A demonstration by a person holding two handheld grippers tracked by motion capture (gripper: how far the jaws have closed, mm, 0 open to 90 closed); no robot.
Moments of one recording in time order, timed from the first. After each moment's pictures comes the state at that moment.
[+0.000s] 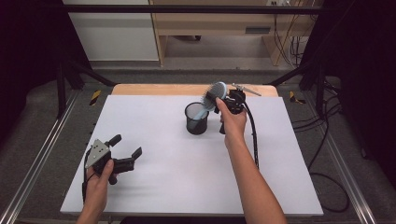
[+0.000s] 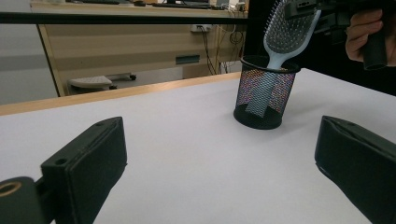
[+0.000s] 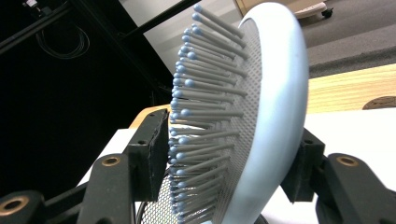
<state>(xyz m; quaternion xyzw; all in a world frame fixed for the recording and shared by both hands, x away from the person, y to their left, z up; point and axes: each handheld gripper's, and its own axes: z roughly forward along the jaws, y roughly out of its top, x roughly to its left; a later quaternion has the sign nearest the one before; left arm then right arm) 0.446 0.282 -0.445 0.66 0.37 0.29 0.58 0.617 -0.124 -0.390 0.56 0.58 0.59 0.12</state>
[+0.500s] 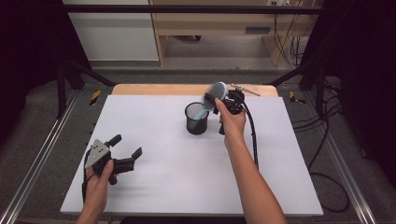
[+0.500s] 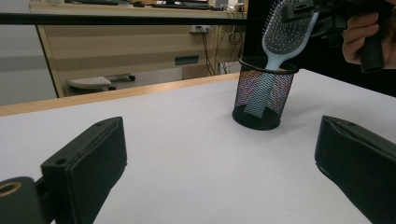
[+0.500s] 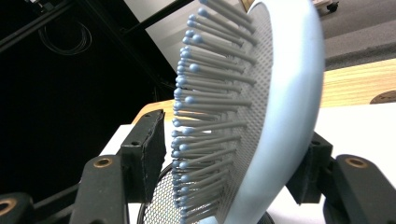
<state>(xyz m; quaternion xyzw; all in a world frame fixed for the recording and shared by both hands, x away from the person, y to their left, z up) 0.445 0.282 -0.444 0.66 0.37 0.29 0.58 0.617 -0.121 -0.392 0.56 0.58 0.58 0.11</state>
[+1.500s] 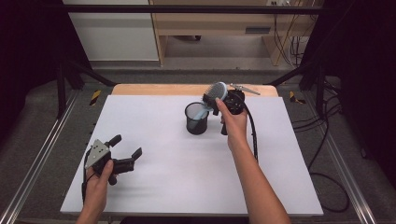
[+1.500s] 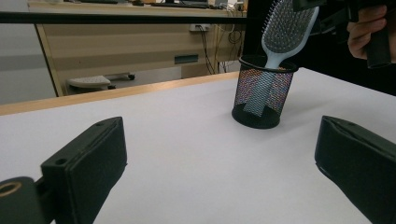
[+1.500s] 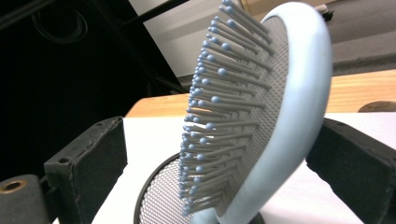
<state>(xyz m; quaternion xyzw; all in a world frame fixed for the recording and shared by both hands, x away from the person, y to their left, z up) 0.445 0.282 -0.444 0.67 0.37 0.29 0.58 0.610 -0.122 -0.384 0.54 0.61 0.57 0.13</state>
